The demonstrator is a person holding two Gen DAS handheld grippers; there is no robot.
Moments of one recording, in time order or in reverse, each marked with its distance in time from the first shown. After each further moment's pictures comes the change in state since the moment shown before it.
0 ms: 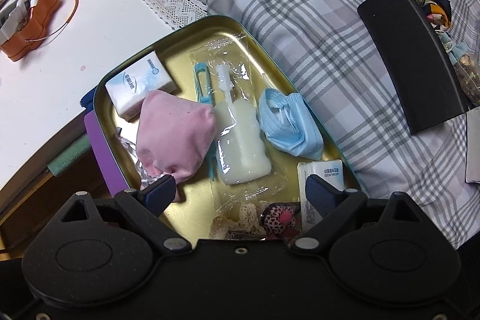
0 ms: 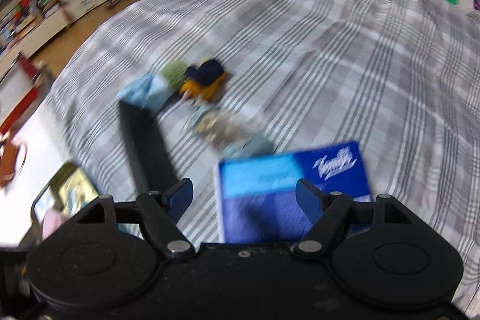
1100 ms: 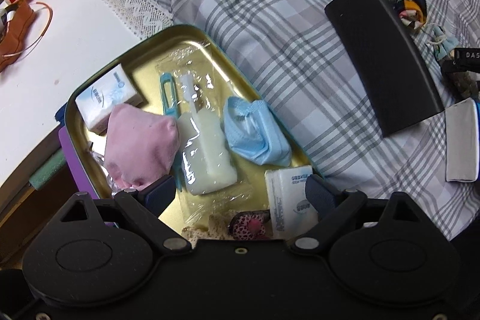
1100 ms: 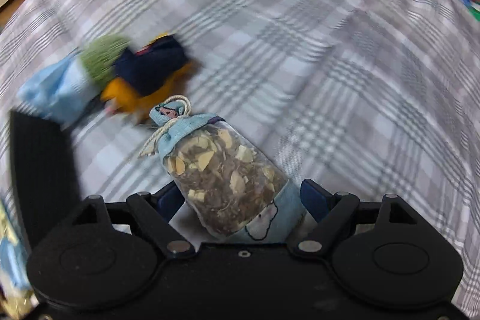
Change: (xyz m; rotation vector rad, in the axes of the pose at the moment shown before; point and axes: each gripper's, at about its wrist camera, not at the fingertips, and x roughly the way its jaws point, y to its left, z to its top) left arm -0.002 -0.022 0.009 0.044 -0.013 -0.075; right arm 0.167 0.012 0.054 -0.074 0.125 -0.200
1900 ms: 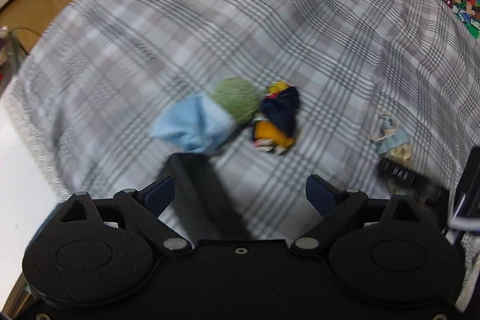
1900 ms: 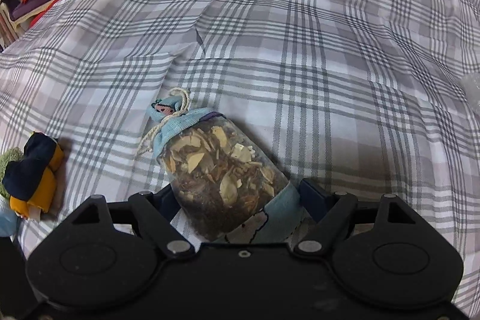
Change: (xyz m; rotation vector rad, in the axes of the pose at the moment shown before) left arm -0.020 -0.190 0.164 0.208 -0.058 -0.085; right arm 0.026 -0.110 -0.002 0.412 -0.034 -0.050
